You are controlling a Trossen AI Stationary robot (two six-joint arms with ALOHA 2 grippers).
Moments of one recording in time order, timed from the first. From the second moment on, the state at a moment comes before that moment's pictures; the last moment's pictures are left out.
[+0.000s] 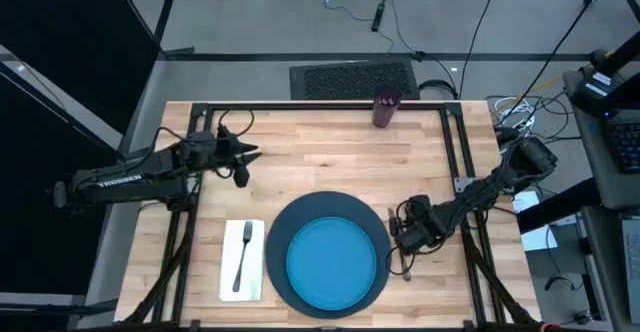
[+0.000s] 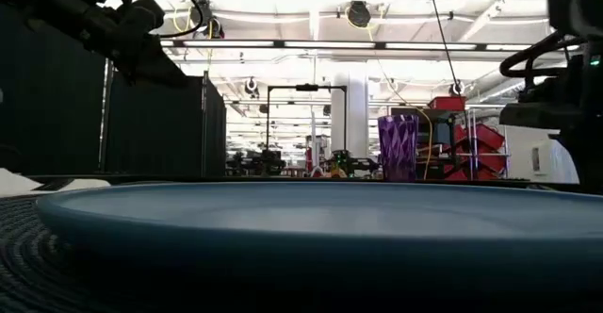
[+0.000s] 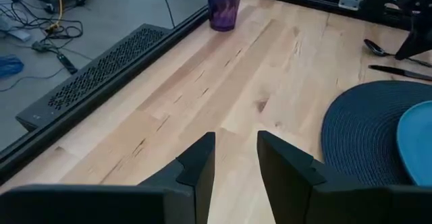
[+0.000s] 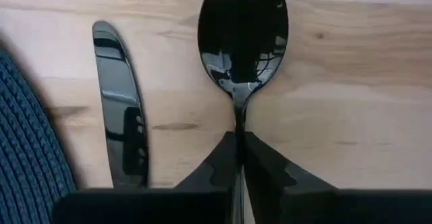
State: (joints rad) left arm 0.36 0.62 0.41 -0.23 -0.06 -0.07; right arm 0.58 1.52 0.71 -0.81 0.16 2.11
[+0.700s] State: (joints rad) left arm 0.36 0.62 0.41 -0.23 -0.06 -0.07; right arm 0.72 1.52 0.75 -0.77 -0.02 2.19
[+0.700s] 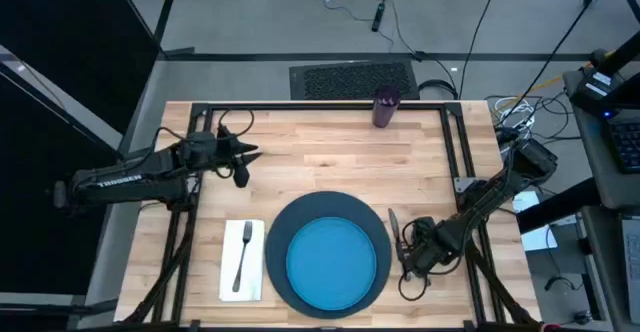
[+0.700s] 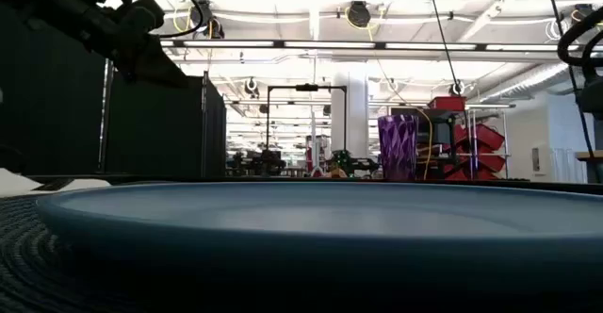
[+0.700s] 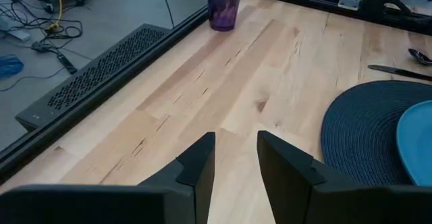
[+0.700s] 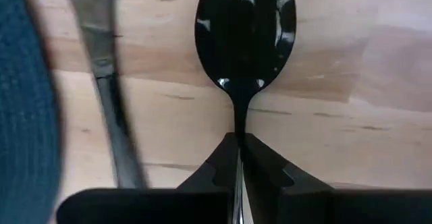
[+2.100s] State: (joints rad) left arm 0.36 0.62 0.41 -0.23 -0.06 -0.07; right arm 0.61 1.39 0.73 -0.91 0.11 1.97
